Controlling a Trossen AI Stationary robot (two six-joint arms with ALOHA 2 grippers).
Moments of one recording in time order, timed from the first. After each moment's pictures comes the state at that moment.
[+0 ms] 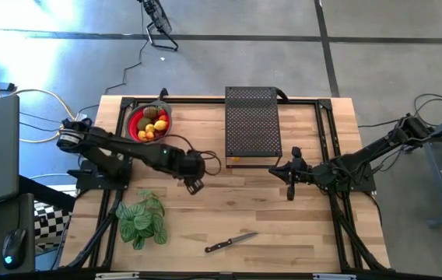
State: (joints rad) left arm -0.13 1.52 1.10 -0.79 -0.20 -0.75; right arm 0.42 0.86 0.28 0.26 0.60 0.31
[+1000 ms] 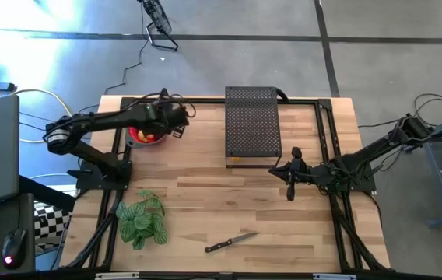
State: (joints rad) left arm 0.38 1.38 1.10 -1.09 -0.62 -0.82; right arm 0.42 0.86 0.28 0.23 0.60 0.28
